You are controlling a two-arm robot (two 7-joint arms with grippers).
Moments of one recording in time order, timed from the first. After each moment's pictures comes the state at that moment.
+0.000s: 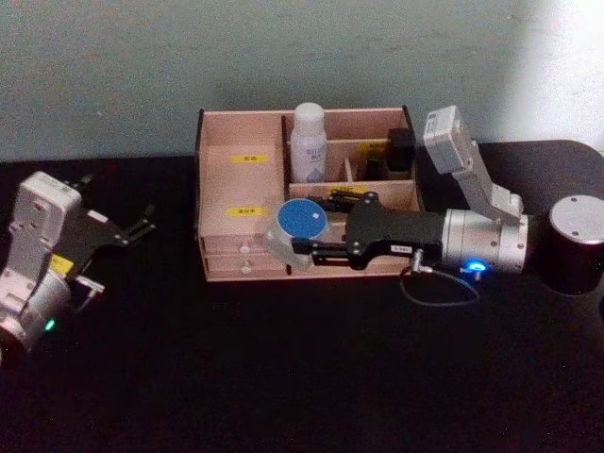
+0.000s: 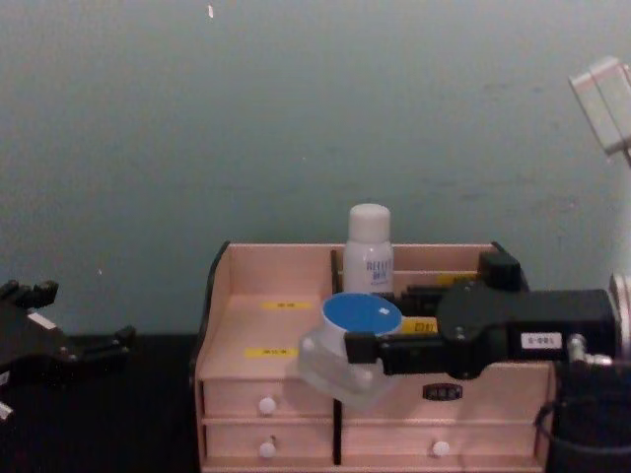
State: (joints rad) left arm -0.20 0.60 0.45 -1.41 -0.25 -0.12 0.03; right arm 0.59 0.46 -0.66 -1.16 0.50 -0.06 0.89
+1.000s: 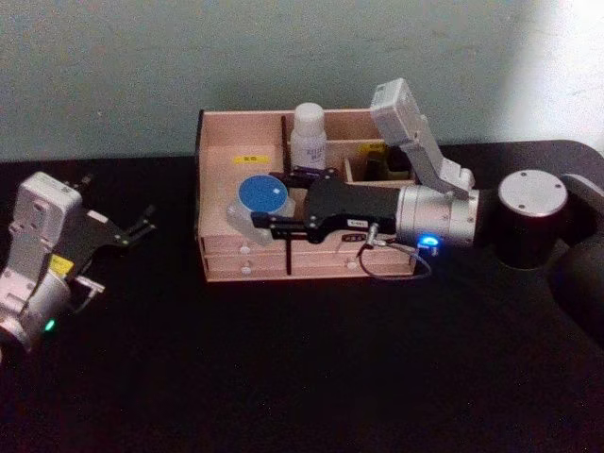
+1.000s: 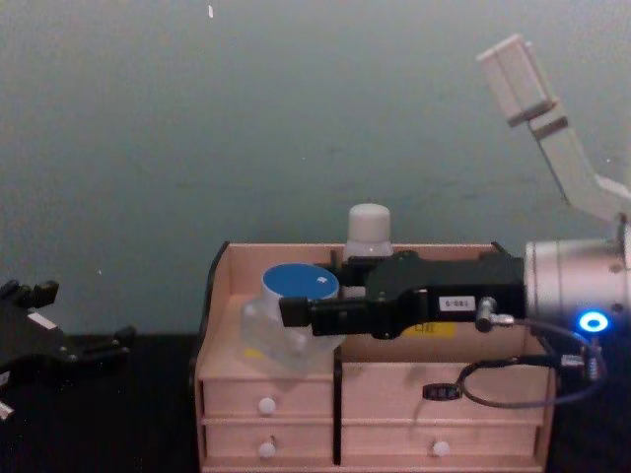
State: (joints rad) left arm -0.20 0.60 0.45 -1.41 -0.25 -0.12 0.03; right arm 0.68 0.35 -0.70 -1.06 0.47 -0.05 0.85
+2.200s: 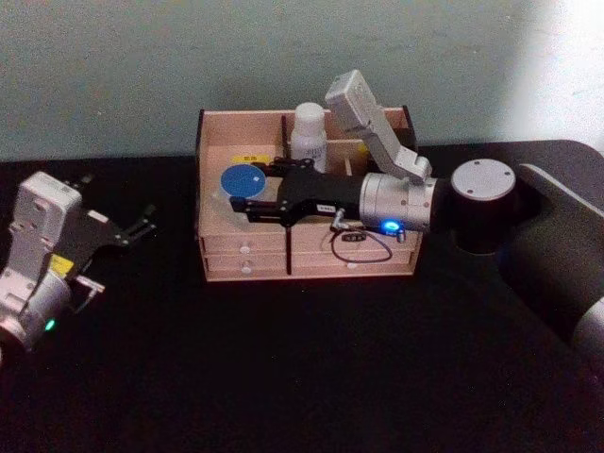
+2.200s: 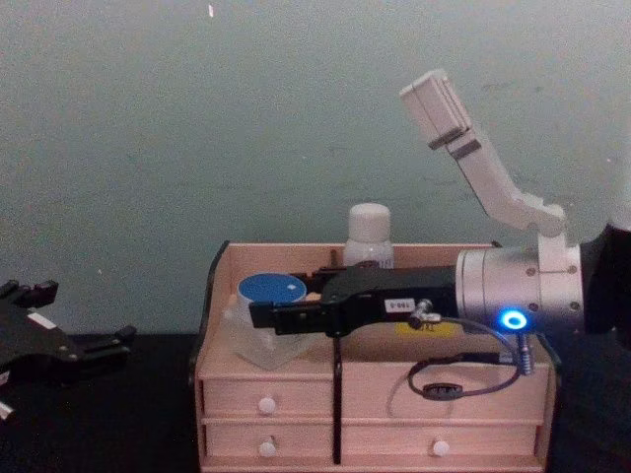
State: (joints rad) left arm -0.20 0.60 0.45 -1.41 -0.25 -0.12 0.03; right arm 0.80 0.17 -0.68 -0.77 0.38 -0.08 0.82
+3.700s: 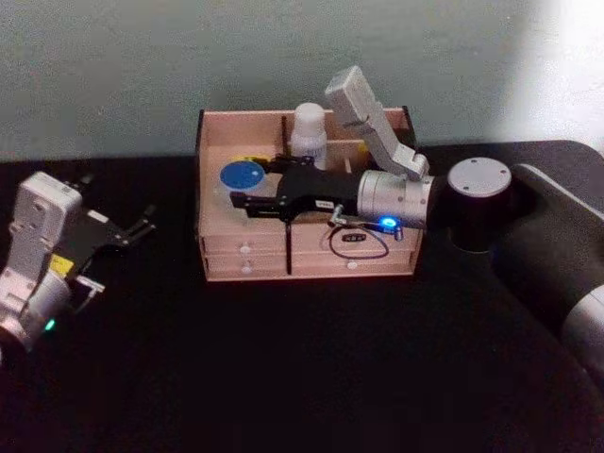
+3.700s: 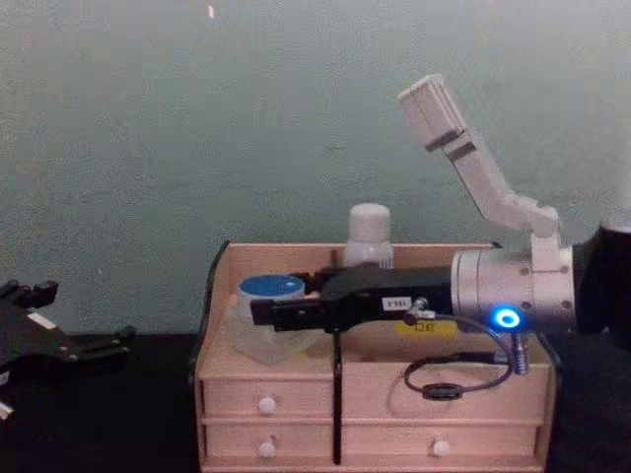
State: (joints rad) left arm -0.20 0.60 0.45 -1.41 -0.25 -0.12 0.03; right arm 0.82 0.14 -0.64 -0.70 0.36 -0.08 0.83
